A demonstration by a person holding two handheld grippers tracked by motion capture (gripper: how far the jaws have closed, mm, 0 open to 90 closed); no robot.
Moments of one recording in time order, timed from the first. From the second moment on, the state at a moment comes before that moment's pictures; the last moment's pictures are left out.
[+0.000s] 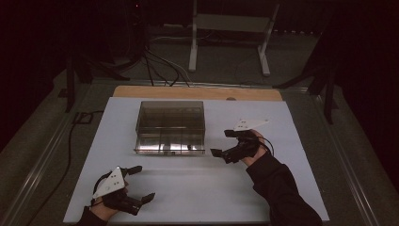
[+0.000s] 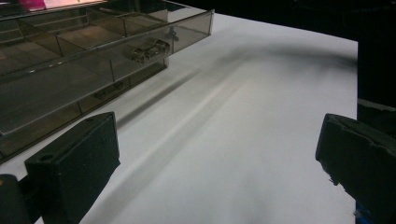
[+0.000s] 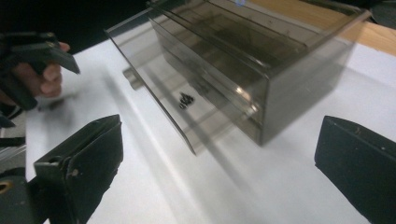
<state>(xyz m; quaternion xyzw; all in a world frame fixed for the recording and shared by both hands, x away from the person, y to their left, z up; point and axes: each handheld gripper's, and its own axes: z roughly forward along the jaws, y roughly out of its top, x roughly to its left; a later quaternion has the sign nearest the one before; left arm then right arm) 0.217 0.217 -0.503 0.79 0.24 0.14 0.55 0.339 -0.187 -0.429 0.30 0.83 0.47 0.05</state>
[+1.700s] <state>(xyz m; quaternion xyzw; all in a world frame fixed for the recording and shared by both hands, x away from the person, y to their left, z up) 0.217 0.216 -0.502 0.79 0.24 0.14 0.55 0.269 -0.295 -0.509 0.39 0.80 0.45 0.08</state>
